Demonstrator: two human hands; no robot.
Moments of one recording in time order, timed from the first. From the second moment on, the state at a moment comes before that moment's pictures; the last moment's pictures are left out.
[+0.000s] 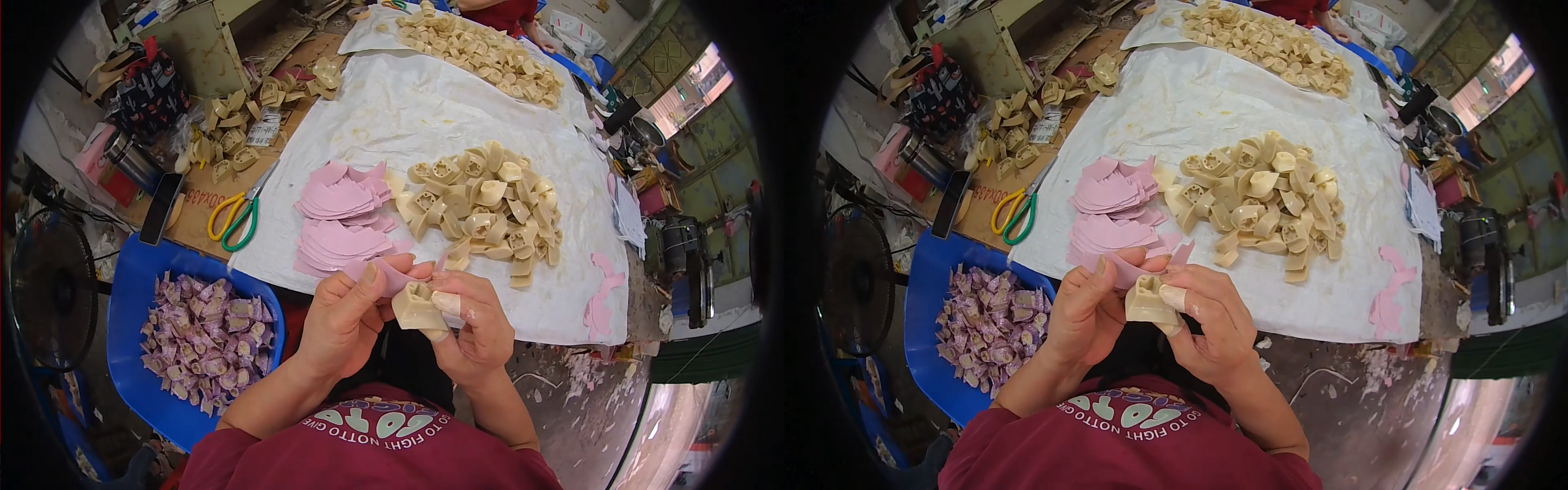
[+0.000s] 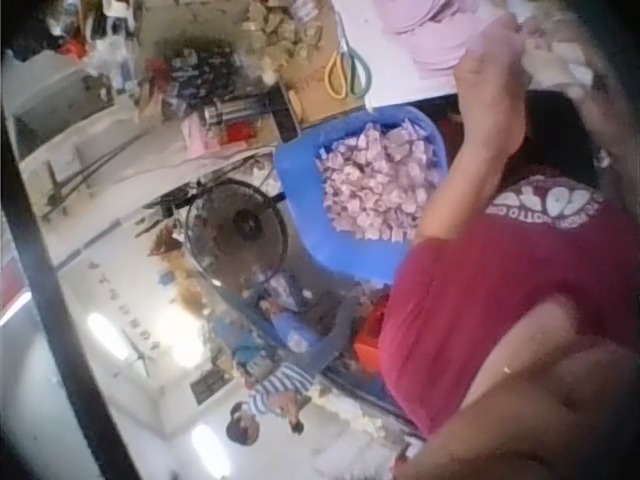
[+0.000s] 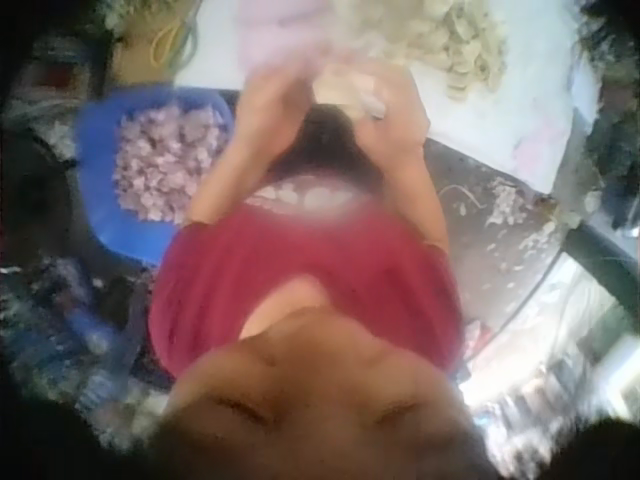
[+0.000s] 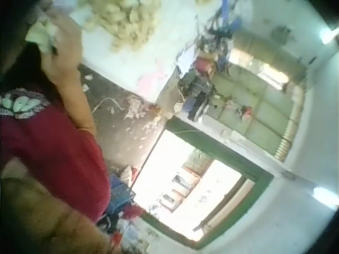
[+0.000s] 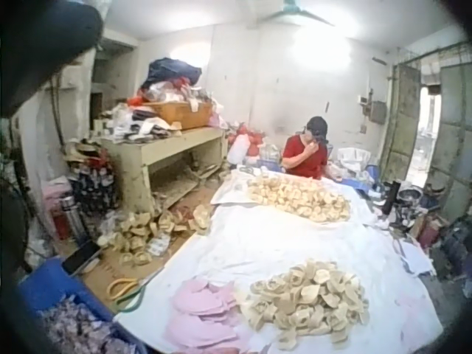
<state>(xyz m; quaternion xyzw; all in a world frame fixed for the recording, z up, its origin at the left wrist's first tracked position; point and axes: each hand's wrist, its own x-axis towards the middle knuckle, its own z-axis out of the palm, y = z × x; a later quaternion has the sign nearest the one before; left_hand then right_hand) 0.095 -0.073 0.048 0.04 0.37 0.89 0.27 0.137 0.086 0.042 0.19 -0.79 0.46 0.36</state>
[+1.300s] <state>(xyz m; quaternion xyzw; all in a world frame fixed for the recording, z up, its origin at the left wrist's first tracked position) 0.061 -0.087 0.020 0.14 0.53 0.77 0.32 0.120 0.110 0.036 0.27 -0.88 0.26 0.30</state>
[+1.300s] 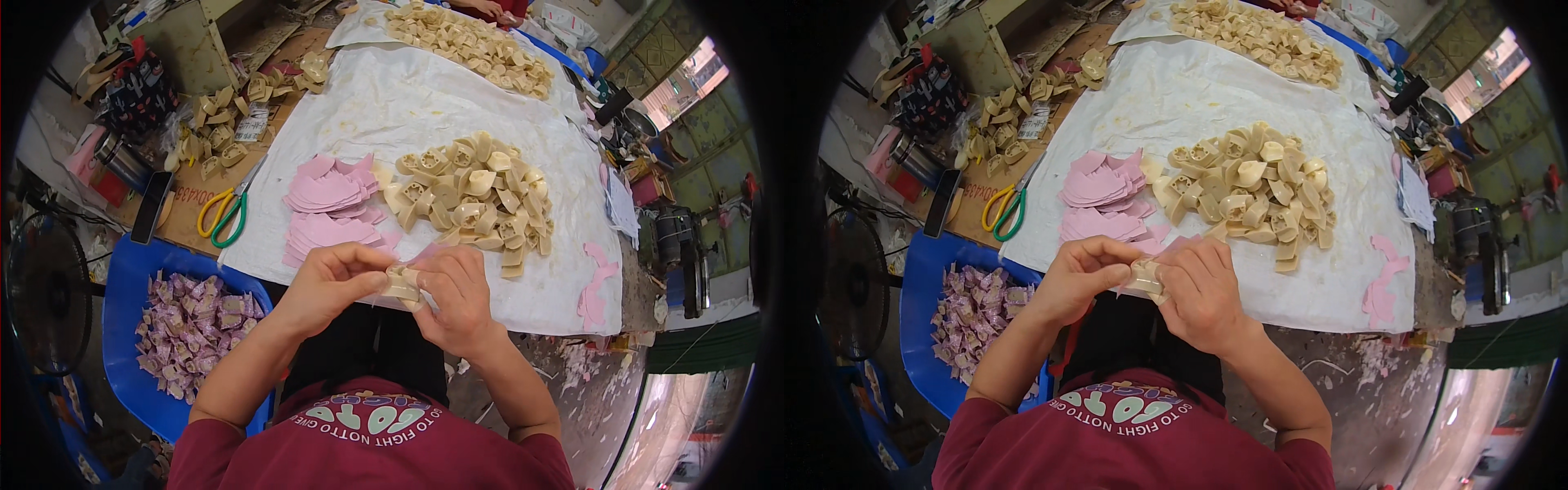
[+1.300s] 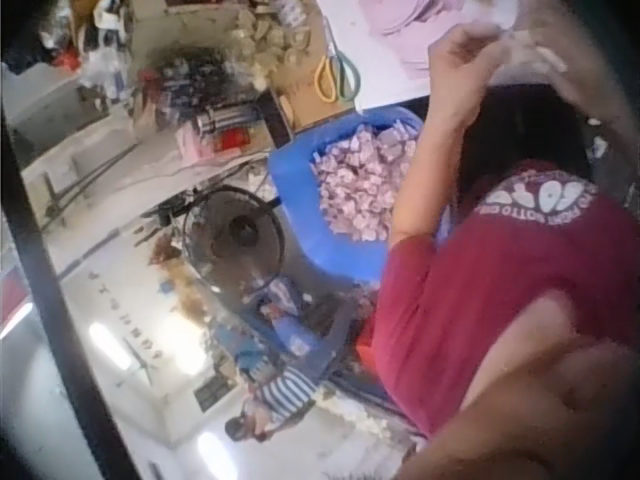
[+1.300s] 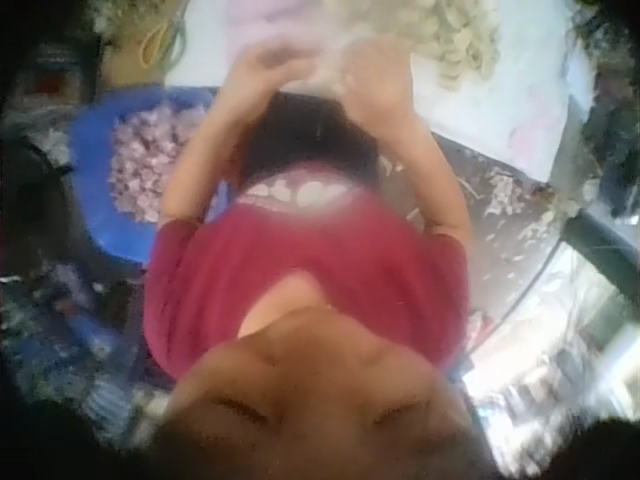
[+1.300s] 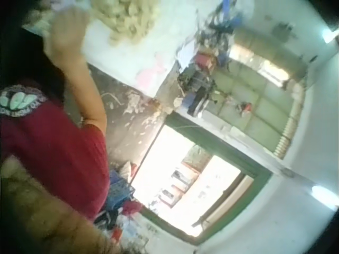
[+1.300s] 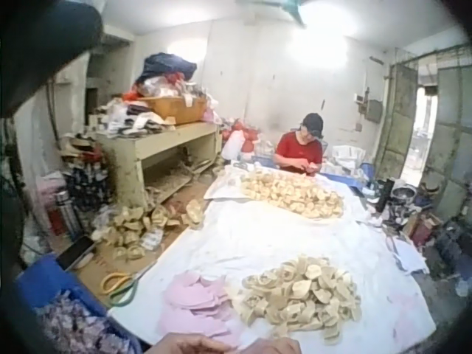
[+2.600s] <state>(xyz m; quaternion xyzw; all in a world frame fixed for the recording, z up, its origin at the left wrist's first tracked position) 0.051 -0.075 0.020 0.25 0.63 0.72 0.15 0.119 0.096 0.025 -0.06 -0.77 0.63 0.07</state>
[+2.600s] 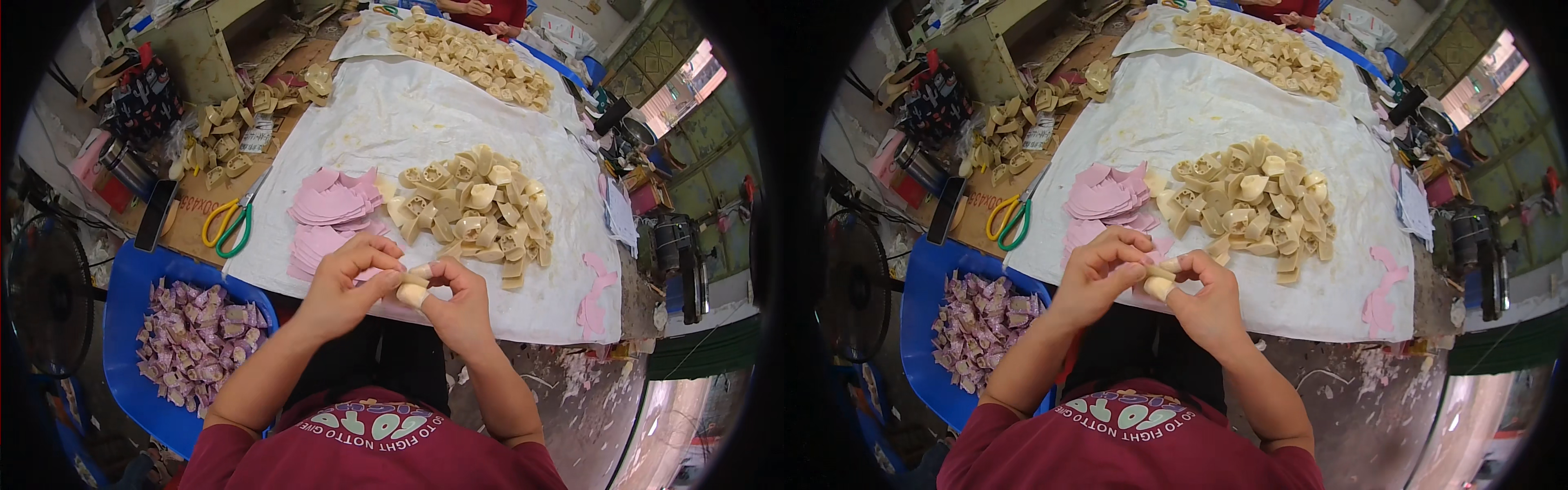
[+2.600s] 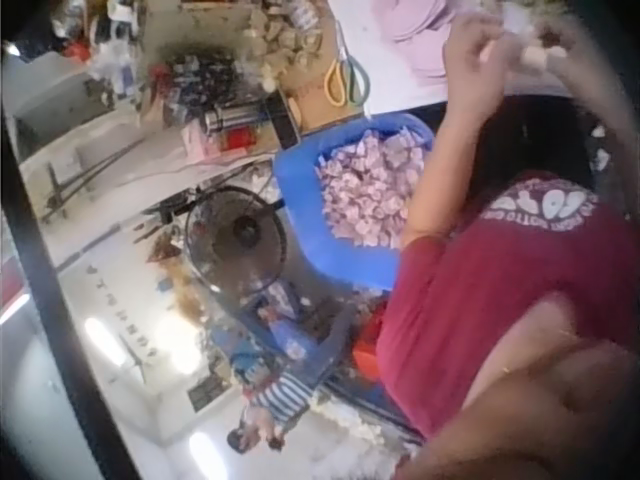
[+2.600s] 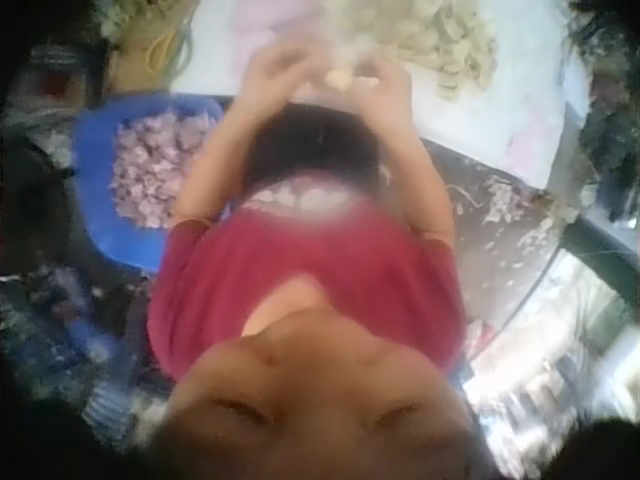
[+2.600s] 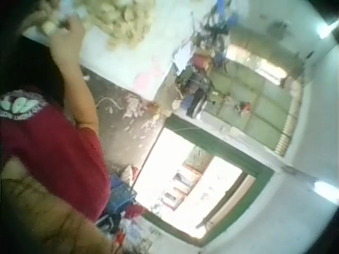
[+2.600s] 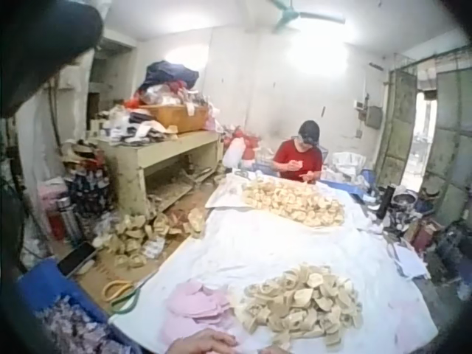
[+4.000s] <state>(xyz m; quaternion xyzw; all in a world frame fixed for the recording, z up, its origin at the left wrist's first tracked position) 0.077 -0.069 0.022 0.42 0.69 0.55 -0.22 0.147 0.077 0.045 0.05 -0.80 0.57 0.18</state>
